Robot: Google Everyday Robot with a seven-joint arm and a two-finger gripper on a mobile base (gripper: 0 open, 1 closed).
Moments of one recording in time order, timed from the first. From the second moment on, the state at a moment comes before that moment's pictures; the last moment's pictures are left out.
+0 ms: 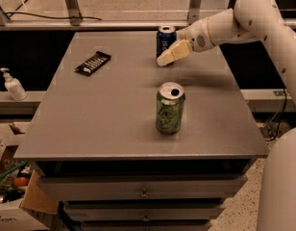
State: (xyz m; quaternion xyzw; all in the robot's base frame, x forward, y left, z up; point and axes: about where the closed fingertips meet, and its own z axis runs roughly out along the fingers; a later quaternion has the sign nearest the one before) arm 0.739 -0.082 0.879 -0.47 0.73 0.26 0.42
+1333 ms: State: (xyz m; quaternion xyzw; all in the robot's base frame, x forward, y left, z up) arm 0.712 -0.046 0.915 -0.49 0.63 0.37 0.48
